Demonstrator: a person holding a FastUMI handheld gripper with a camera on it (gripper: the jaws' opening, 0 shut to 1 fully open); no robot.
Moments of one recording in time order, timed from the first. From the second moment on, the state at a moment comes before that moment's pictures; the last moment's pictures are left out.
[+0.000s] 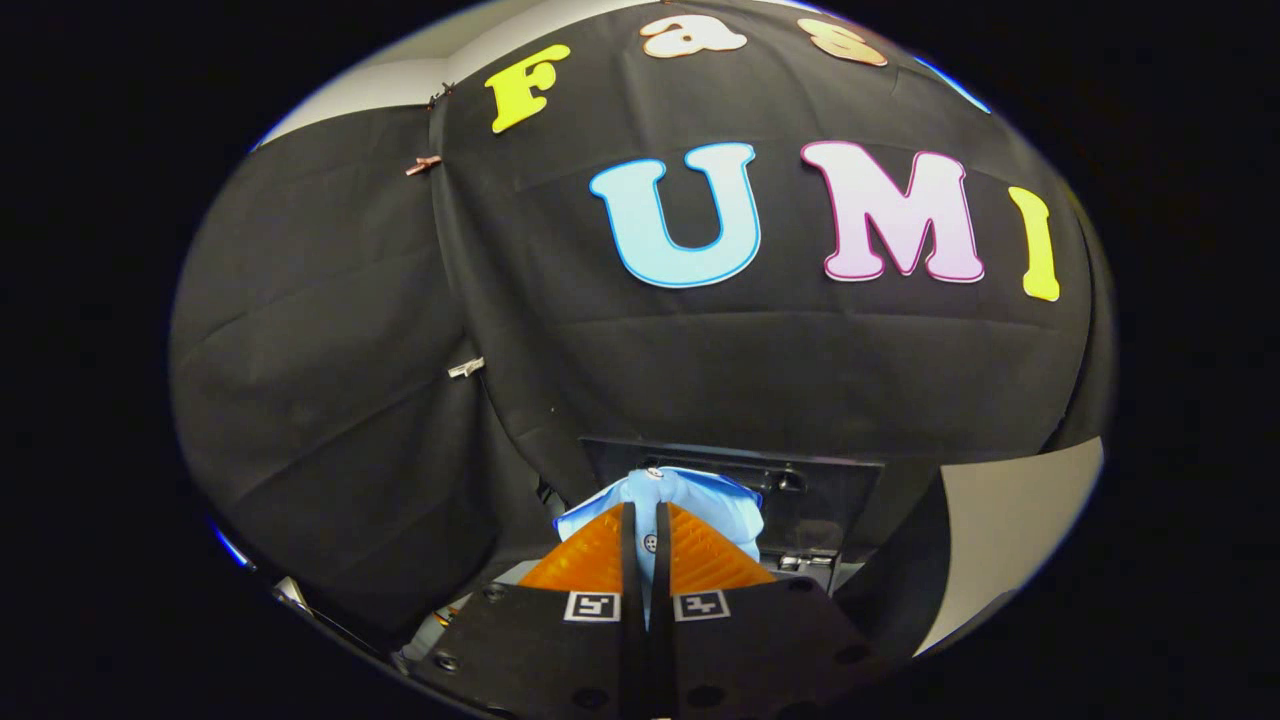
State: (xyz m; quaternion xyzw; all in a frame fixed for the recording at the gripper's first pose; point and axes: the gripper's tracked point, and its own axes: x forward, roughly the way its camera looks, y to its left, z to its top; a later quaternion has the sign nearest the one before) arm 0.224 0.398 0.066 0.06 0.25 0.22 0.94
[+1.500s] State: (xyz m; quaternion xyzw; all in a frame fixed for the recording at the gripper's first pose) arm 0.244 0.394 -0.293 -0.03 0.42 0.12 0.90
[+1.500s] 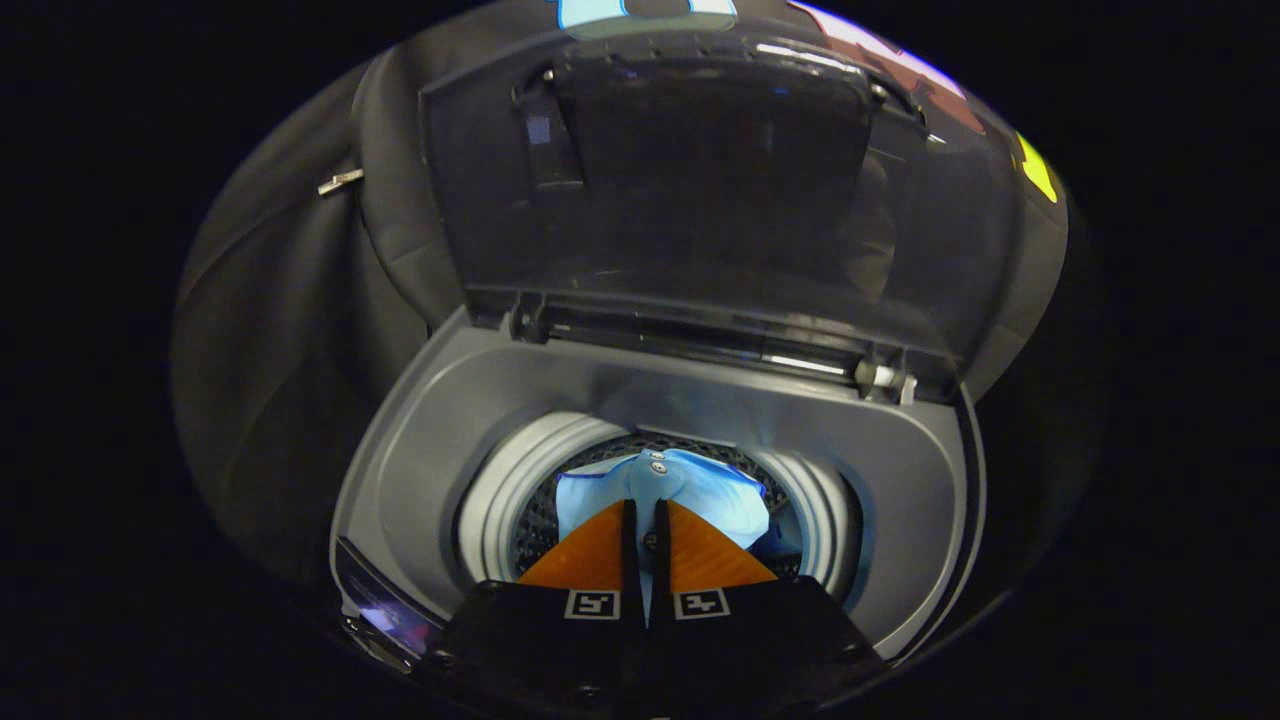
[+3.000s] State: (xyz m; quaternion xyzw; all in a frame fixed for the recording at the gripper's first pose) arm 0.251 0.393 -0.221 0.00 0.37 0.10 0.92
